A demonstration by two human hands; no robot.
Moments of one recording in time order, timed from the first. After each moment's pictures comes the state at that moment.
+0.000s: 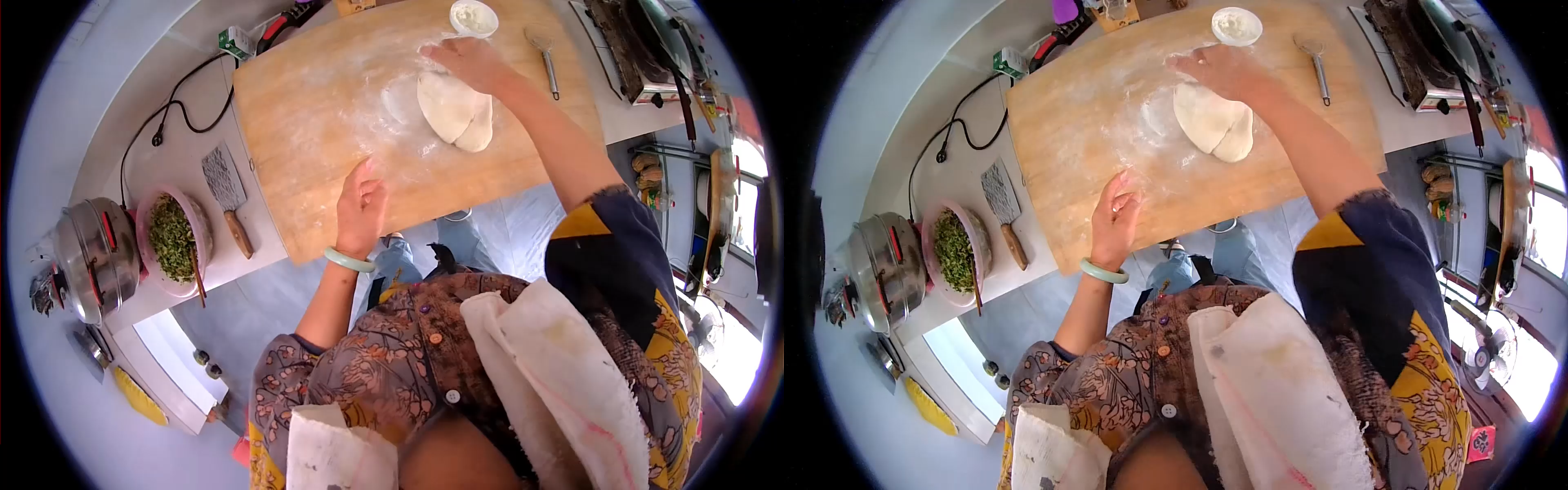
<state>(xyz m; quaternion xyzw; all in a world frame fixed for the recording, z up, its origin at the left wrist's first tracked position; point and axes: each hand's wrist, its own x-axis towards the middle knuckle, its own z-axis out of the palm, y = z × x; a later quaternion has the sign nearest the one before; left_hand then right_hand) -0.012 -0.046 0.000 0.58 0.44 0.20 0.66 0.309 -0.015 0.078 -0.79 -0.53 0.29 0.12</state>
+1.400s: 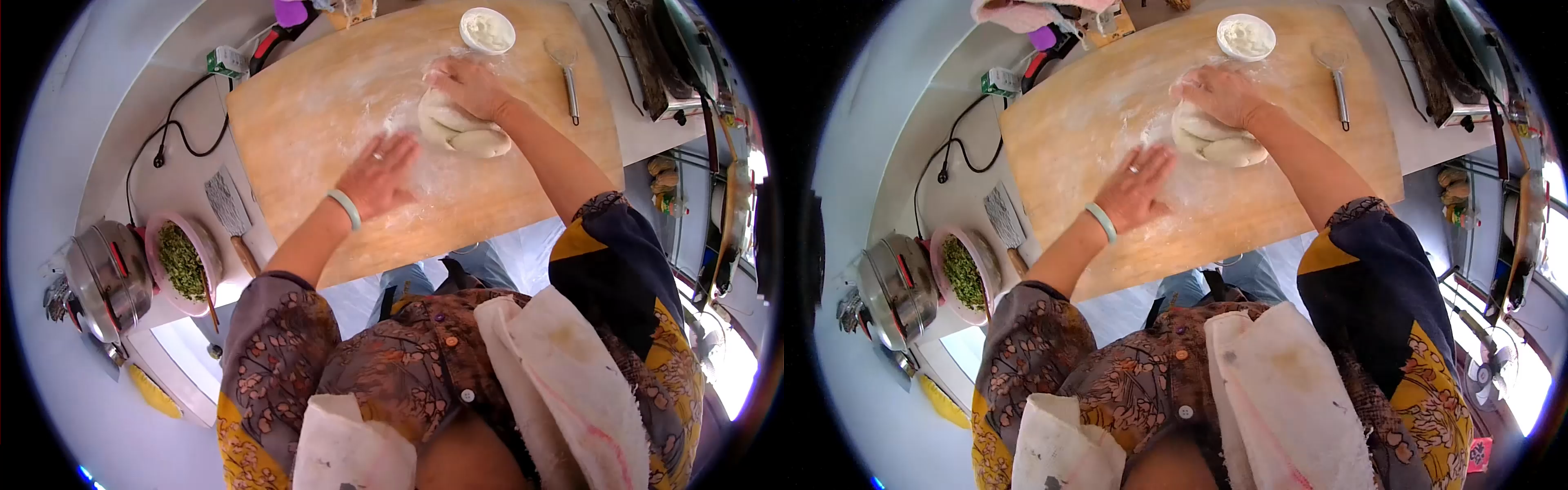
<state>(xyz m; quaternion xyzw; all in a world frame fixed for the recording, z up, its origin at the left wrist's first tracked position) 0.064 0.062 -0.041 0.98 0.02 -0.01 0.19 0.342 0.001 -0.012 -0.77 -0.50 0.31 0.26</state>
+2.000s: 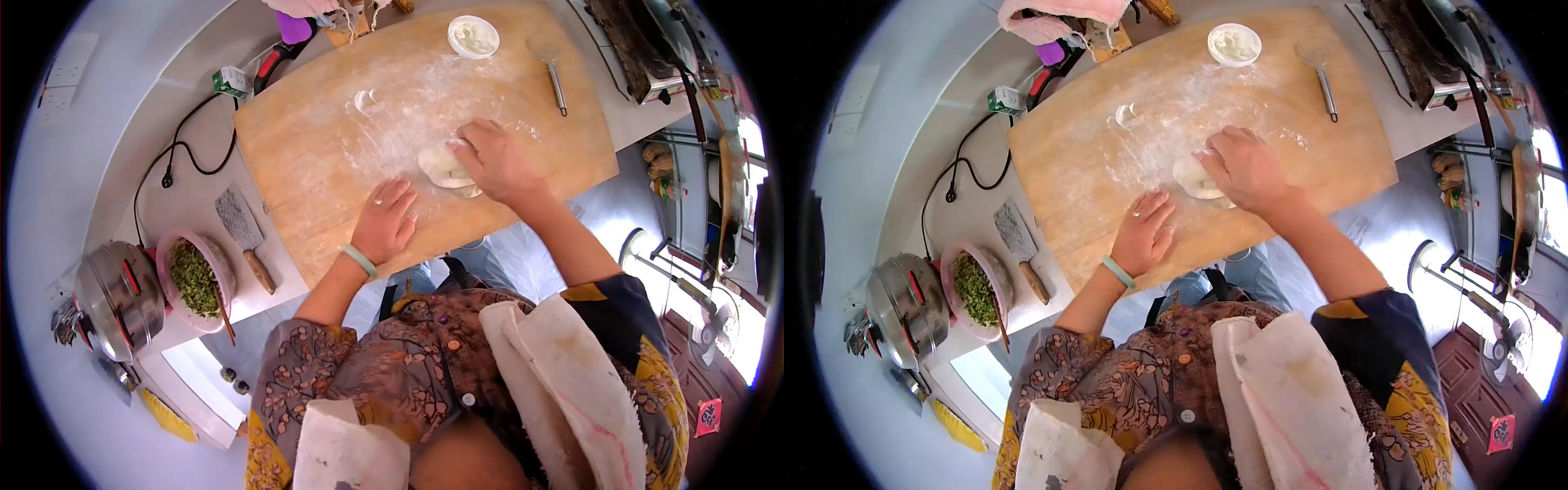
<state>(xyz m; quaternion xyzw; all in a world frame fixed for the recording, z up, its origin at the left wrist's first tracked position) 0.009 0.008 -0.028 0.92 0.11 0.07 0.37 0.254 -0.091 0.058 -0.79 -0.54 0.18 0.24</state>
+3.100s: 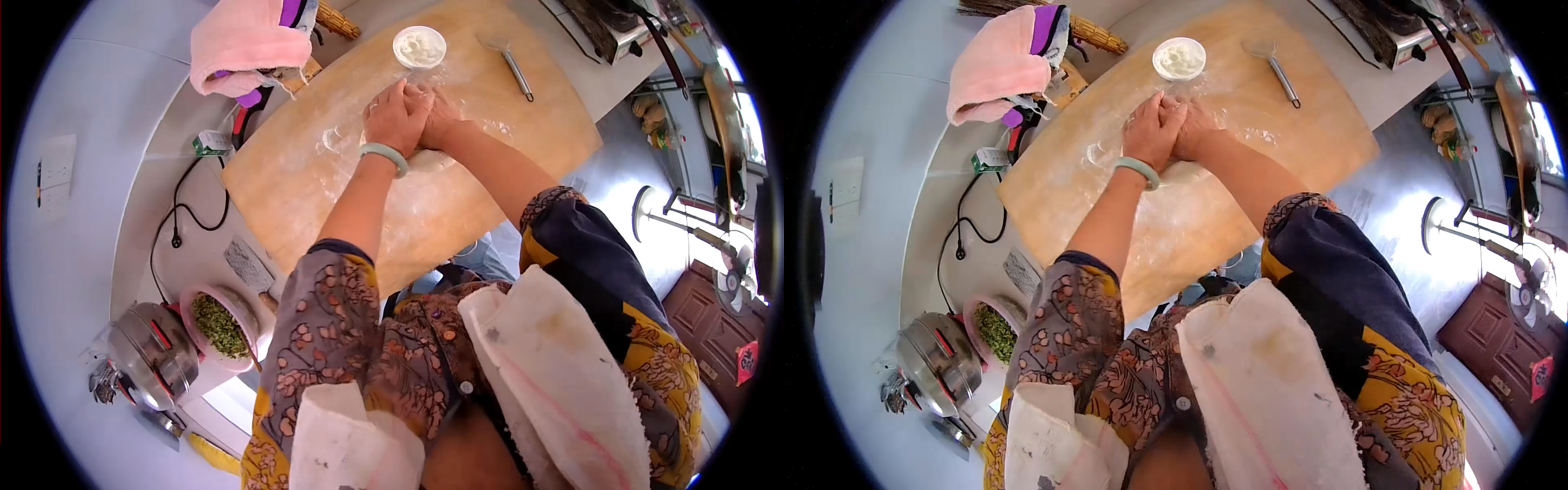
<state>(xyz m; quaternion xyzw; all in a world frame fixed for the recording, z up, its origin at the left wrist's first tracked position) 0.231 0.072 -0.024 0.87 0.26 0.12 0.39 0.314 -0.018 -0.037 -0.82 -0.56 0.05 0.13</state>
